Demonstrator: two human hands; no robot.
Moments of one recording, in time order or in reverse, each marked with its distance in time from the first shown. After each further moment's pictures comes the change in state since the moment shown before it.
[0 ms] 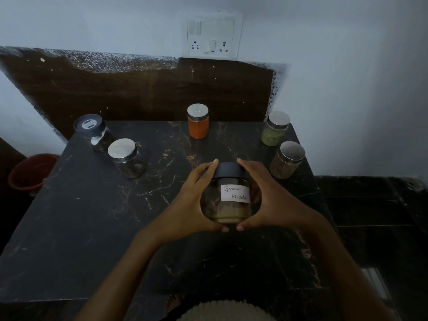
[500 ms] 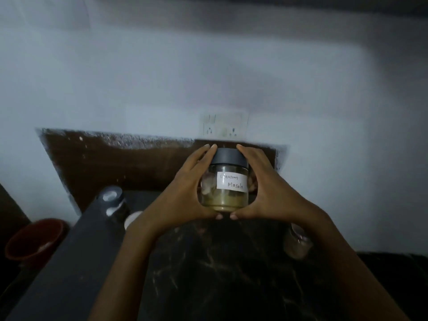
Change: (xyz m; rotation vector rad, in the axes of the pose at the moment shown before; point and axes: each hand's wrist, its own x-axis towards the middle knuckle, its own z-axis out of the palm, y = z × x) left_hand 0.061 0.055 -0.137 0.290 0.278 0.238; right_hand 0.090 -0.099 -0.083 -0.220 0.288 -0.278
